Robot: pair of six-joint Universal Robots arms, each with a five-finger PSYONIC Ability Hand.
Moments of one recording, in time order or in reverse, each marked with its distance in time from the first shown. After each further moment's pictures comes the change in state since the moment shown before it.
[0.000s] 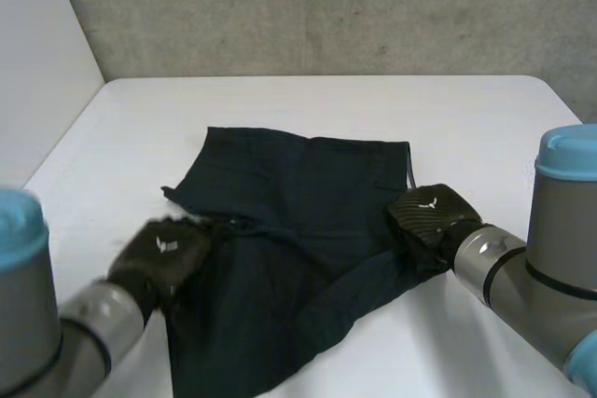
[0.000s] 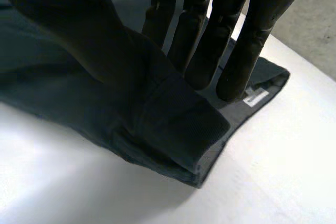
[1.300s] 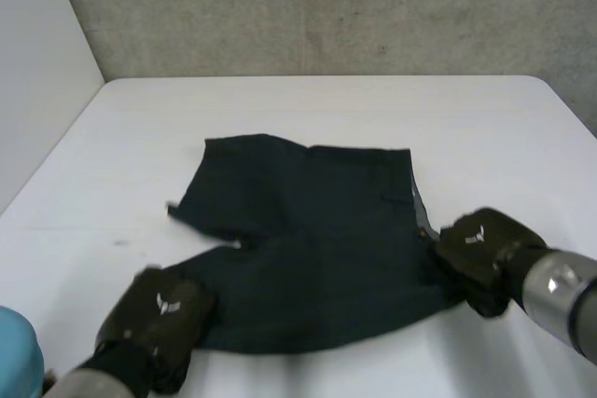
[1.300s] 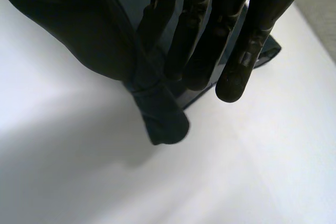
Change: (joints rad) left arm -0.220 0.097 -0.111 -0.026 -0.227 0.118; right arm -0.111 -0.247 0.115 0.310 -0.010 -0.401; left_hand 0.918 0.968 0.973 0.982 0.939; right_hand 0.000 0.000 0.012 0.000 0.000
